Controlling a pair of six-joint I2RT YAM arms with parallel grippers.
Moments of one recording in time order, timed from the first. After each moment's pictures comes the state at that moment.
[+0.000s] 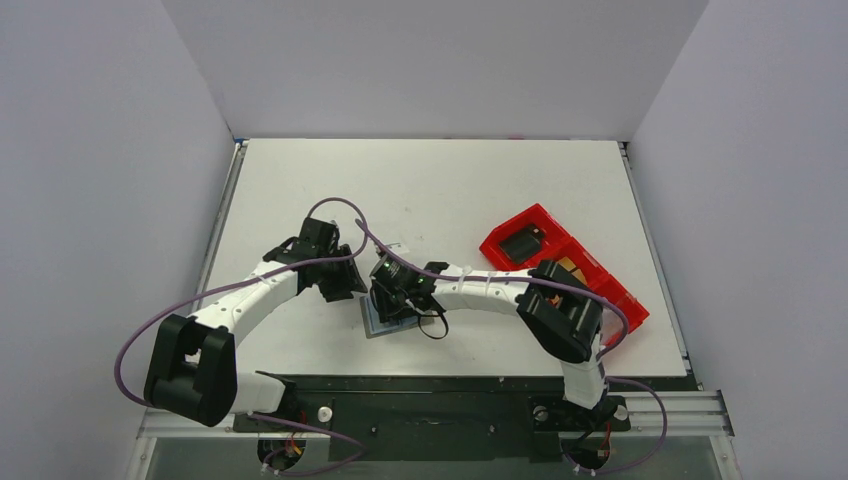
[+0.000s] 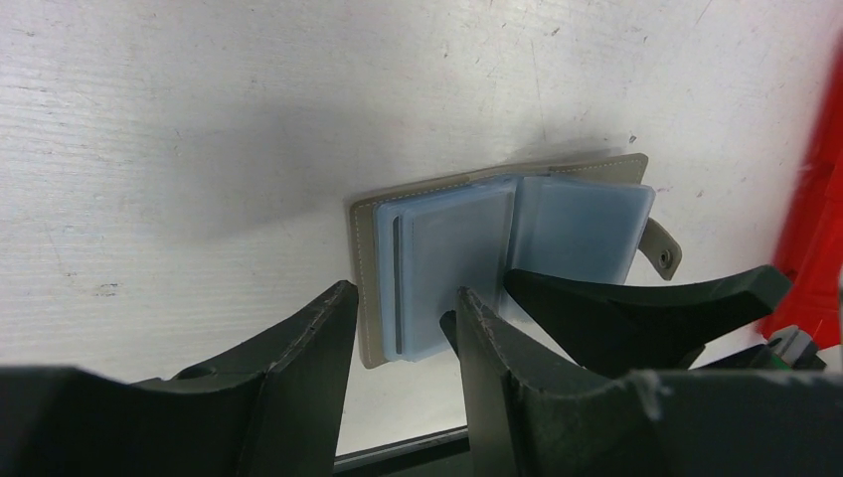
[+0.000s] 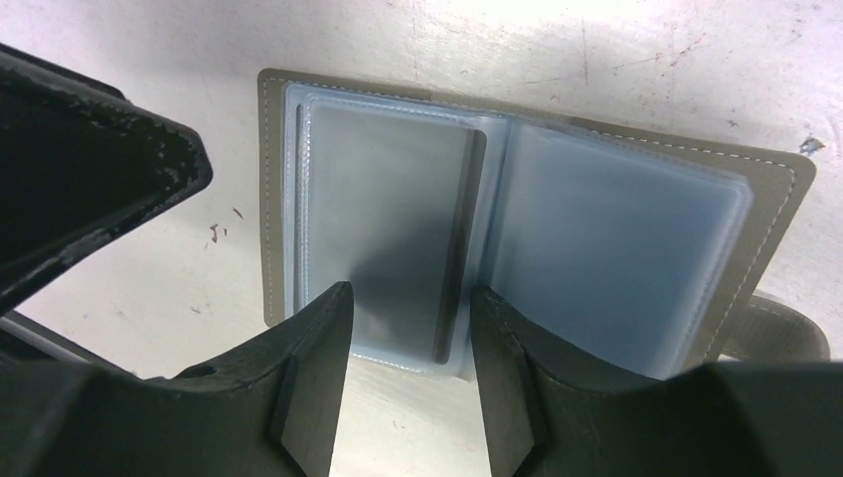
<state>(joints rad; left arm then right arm) -0.34 1.34 0.79 -0.53 0.16 -0.69 1.07 1.93 1.29 -0.40 0.12 0.72</state>
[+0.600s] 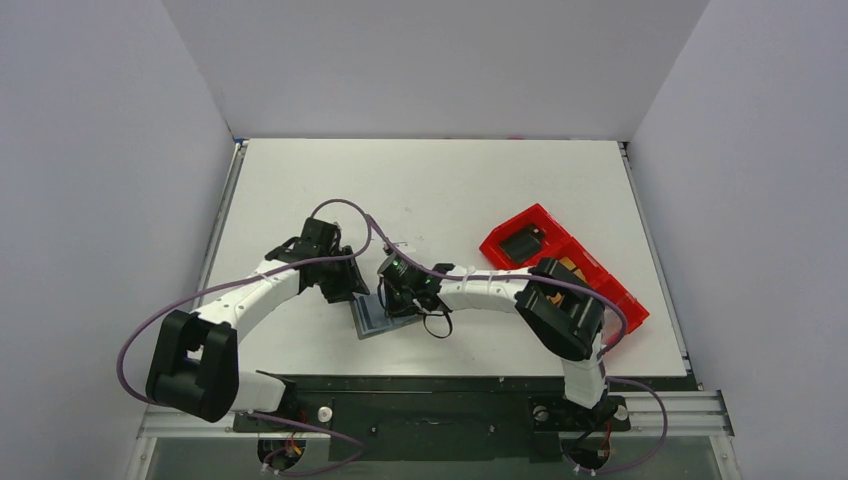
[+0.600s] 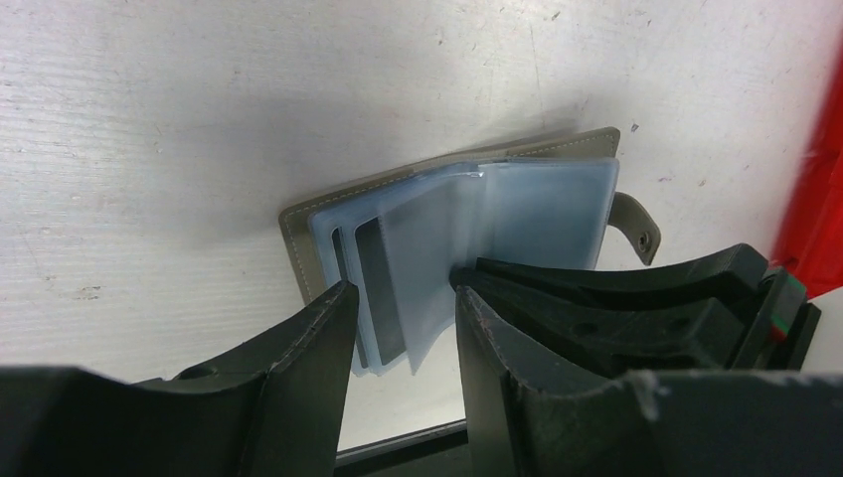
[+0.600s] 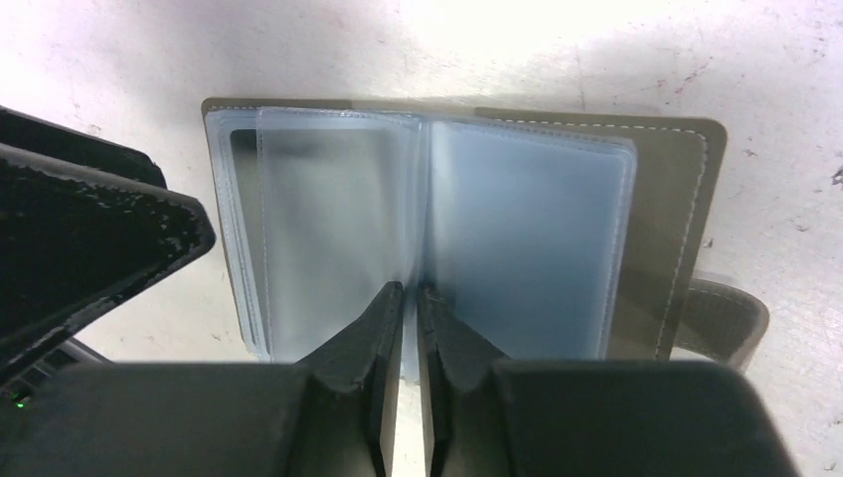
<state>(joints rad) -0.34 1.35 0.79 -0.53 0.18 -0.69 1.04 1.95 1.24 -0.27 0.08 0.77</state>
